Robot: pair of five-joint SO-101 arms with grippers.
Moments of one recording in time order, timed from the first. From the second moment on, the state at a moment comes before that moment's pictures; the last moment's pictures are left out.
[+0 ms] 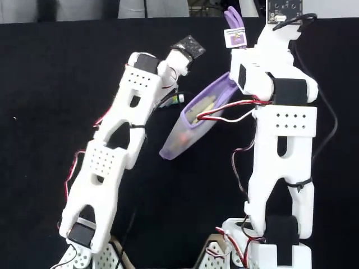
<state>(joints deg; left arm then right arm) 15.2 54.8 -65.9 87.3 -28.8 2.6 -14.4 -3.6 66.4 -0.5</state>
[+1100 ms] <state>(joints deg) 11.9 72.2 -93.8 93.1 -29.5 2.6 -14.4 -3.6 66.4 -0.5</state>
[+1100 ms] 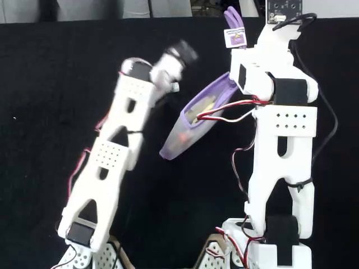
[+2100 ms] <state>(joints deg) 10.8 77.1 -90.1 86.5 -44.2 2.6 -14.4 -3.6 66.4 -0.5</state>
